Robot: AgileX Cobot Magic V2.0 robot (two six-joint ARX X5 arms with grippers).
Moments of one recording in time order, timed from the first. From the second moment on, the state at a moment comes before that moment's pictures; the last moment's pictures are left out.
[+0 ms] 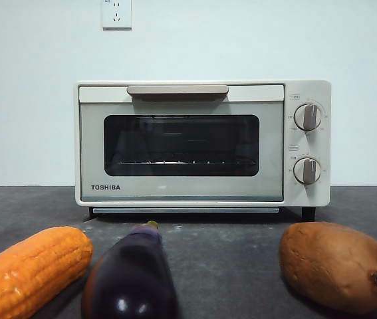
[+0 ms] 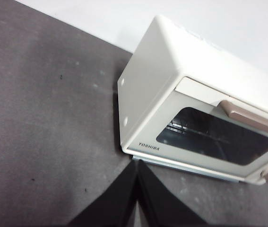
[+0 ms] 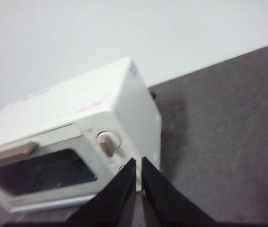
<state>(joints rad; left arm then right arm) -0.09 0.34 0.46 -0.36 0.19 -0.44 -0.07 0.26 0.50 -0.36 -0.29 0.42</state>
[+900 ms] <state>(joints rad) -0.12 0.78 0.78 -0.51 0.47 -0.30 0.25 0.79 0.83 -0.41 -0.84 0.57</state>
